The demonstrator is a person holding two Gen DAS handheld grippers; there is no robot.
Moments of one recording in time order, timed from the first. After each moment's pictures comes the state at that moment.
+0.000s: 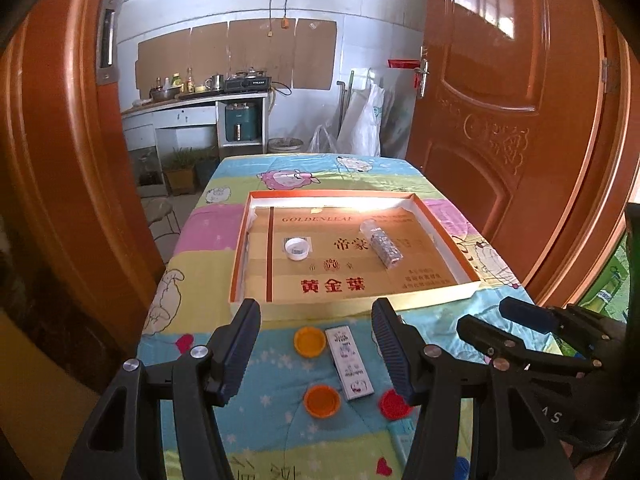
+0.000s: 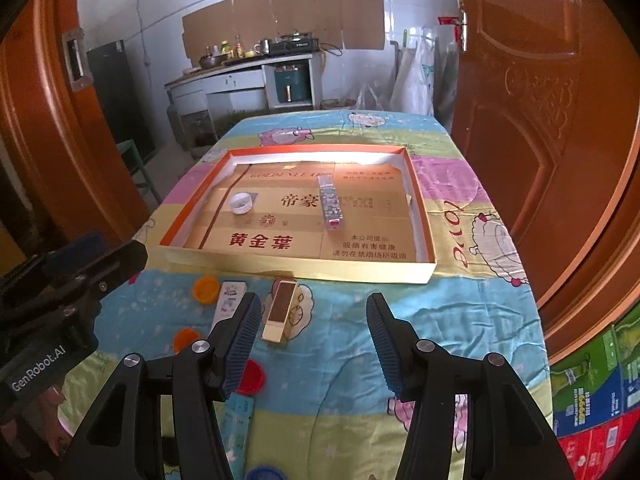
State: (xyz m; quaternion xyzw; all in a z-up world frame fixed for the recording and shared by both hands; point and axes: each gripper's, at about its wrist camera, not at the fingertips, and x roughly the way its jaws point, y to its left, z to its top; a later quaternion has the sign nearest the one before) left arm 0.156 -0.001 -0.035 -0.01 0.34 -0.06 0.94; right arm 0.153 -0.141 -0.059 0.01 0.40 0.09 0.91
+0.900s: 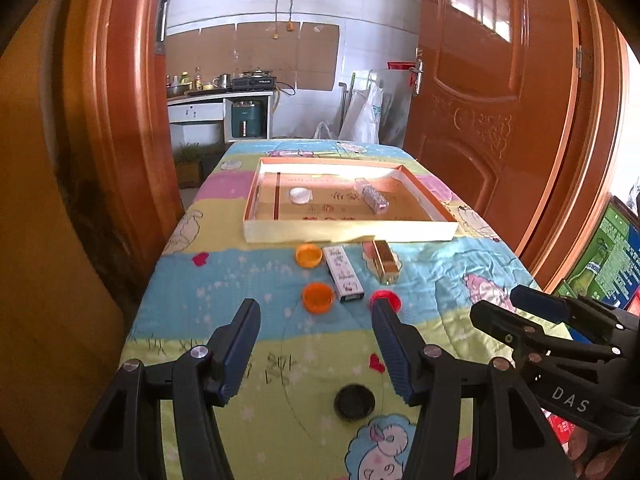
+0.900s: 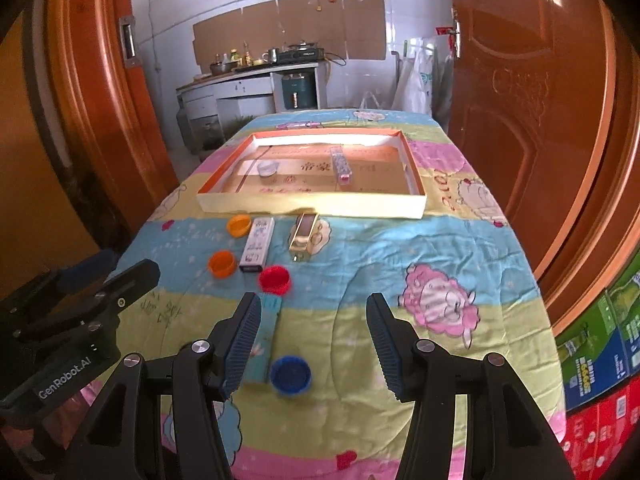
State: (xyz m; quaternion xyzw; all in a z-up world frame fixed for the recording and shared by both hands) left arm 0.054 0.005 -0.069 -0.02 0.33 -0.06 0.94; right arm 0.048 -0.138 -0.077 0.01 0.38 0.09 0.92
